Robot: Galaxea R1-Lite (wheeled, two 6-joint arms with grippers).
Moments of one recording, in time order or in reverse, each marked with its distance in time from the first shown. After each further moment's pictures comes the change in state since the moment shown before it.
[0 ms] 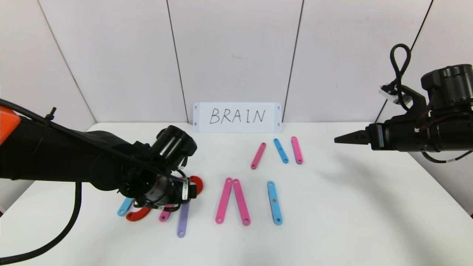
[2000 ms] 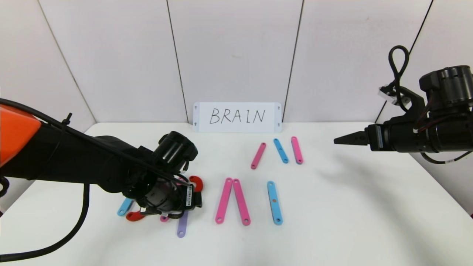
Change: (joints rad) left arm 0.007 0.036 0.014 -0.011 -0.116 -0.008; right arm 0.001 0.006 0.001 0.000 0.000 0.000
